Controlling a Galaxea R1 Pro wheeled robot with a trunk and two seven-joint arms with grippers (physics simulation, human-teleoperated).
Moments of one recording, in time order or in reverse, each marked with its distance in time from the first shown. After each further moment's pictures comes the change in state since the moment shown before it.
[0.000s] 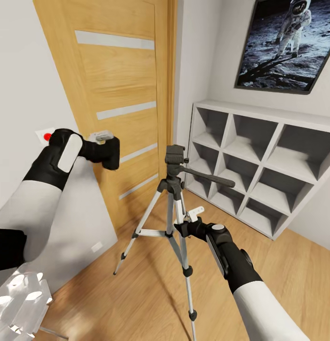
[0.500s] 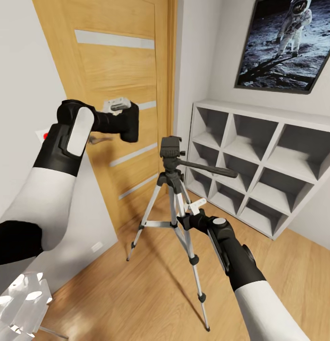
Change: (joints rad) left arm -0.080 -0.133 -0.003 -0.178 -0.017 -0.006 0.002; right arm 0.001 0.001 0.006 -0.128 0.096 0.049 -0.006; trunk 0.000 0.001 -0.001
